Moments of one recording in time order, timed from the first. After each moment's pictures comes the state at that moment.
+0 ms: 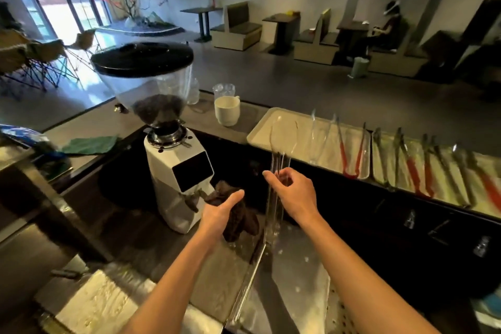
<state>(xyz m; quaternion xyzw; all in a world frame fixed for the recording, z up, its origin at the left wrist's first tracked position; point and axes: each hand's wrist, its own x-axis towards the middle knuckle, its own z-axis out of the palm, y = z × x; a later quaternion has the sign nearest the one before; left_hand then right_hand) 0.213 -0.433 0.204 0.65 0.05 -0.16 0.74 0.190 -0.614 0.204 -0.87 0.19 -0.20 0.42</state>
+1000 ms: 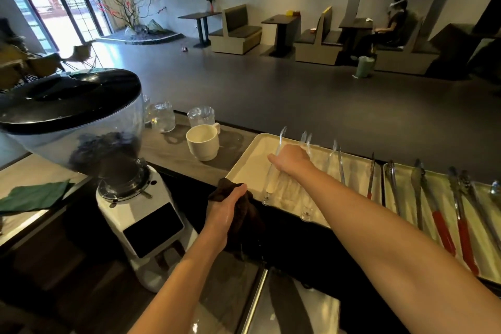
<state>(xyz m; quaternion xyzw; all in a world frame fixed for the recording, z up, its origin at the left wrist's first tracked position) 0.359 -0.566 0.208 0.61 0.12 -0.21 0.76 0.429 -0.775 0.228 -0.96 0.24 0.02 0.17</state>
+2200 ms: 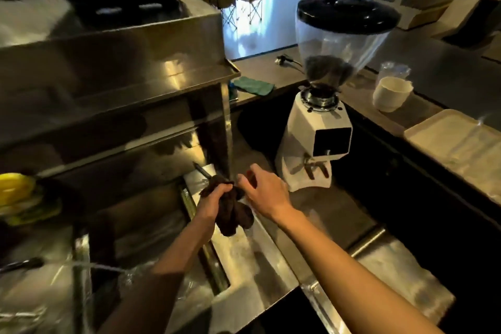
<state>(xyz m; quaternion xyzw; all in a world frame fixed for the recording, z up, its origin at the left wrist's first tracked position) 0.156 -0.178 0.136 0.55 0.32 0.00 0.77 0.212 -0.315 0.159 -0.92 -0.21 0.03 0.32</state>
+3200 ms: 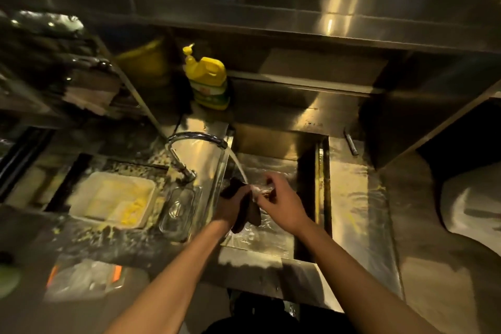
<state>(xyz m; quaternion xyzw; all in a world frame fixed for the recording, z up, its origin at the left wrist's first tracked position) -0.069 0.007 0.046 0.47 0.57 0.15 0.66 0.055 -0.087 0.042 -0.76 -0.44 0.30 0.37</state>
